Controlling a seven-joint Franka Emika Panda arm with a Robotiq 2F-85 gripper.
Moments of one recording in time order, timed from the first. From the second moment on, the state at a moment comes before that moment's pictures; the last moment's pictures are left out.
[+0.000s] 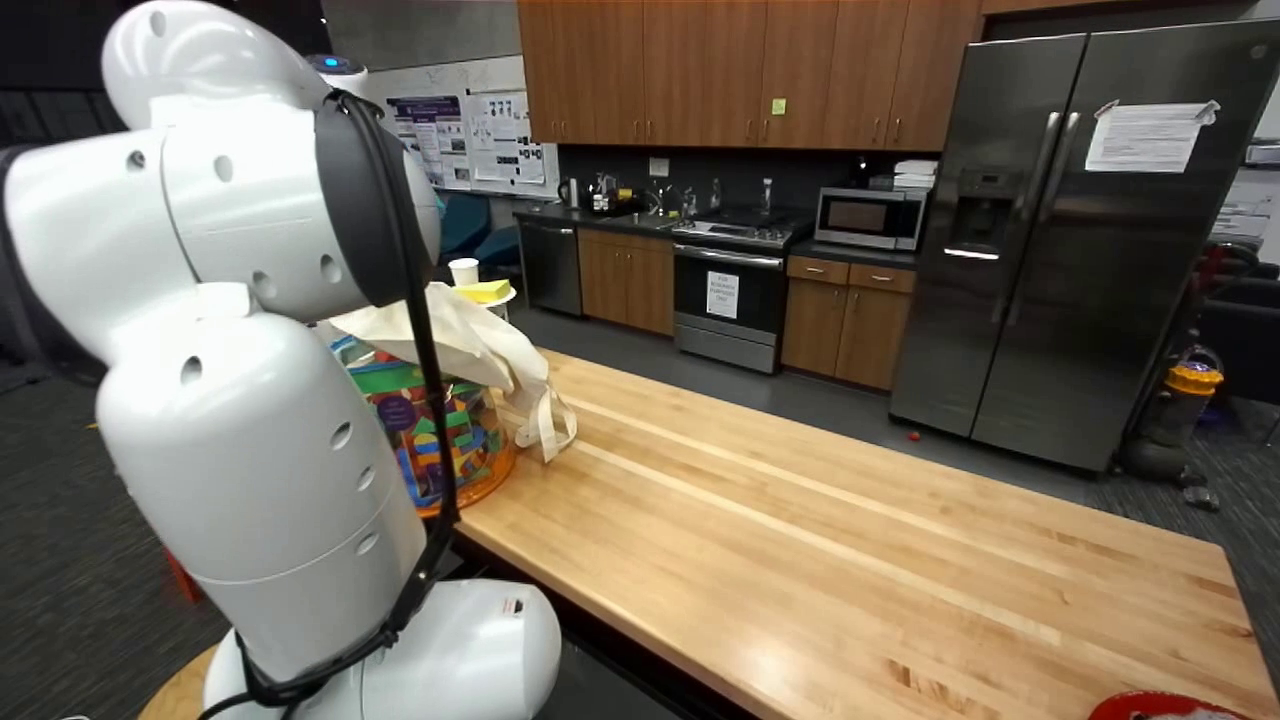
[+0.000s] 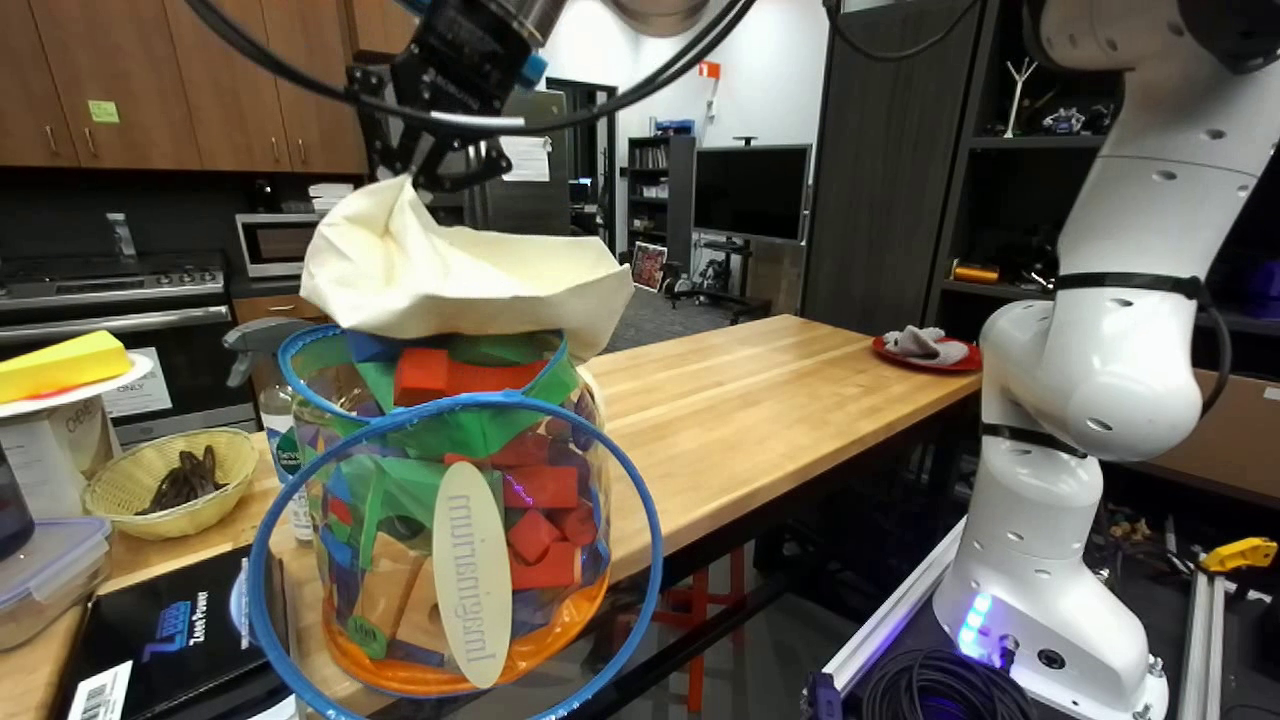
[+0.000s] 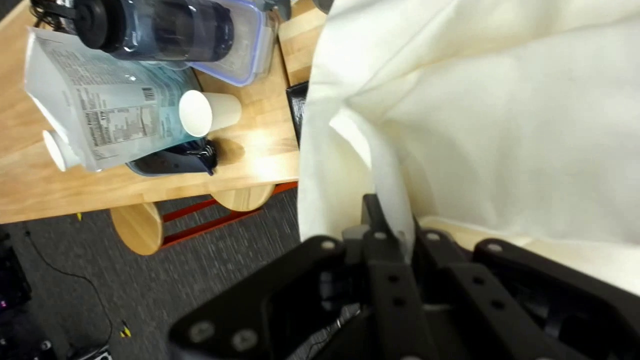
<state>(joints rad) 0.59 -0.19 0.27 -1.92 0.18 2.29 -1.94</state>
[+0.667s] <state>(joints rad) 0.55 -0.13 0.31 -1.97 0.25 2.29 -1.95</state>
